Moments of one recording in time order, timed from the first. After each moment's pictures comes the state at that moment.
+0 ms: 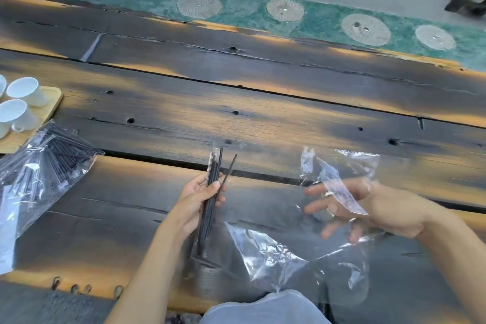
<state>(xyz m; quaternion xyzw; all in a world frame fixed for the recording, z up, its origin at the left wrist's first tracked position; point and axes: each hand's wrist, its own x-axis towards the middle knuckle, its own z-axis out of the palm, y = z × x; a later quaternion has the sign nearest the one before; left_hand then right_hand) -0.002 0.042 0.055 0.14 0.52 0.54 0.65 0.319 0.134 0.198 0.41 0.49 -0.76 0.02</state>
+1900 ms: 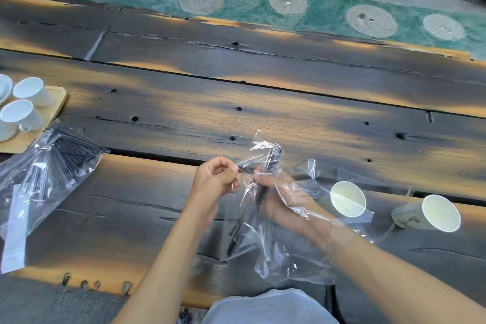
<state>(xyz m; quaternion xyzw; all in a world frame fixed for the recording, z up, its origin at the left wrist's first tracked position) 0.023 0.062 0.097 0.23 0.58 0.53 0.57 0.189 0.110 0.077 0.38 0.24 -0.86 -0.25</state>
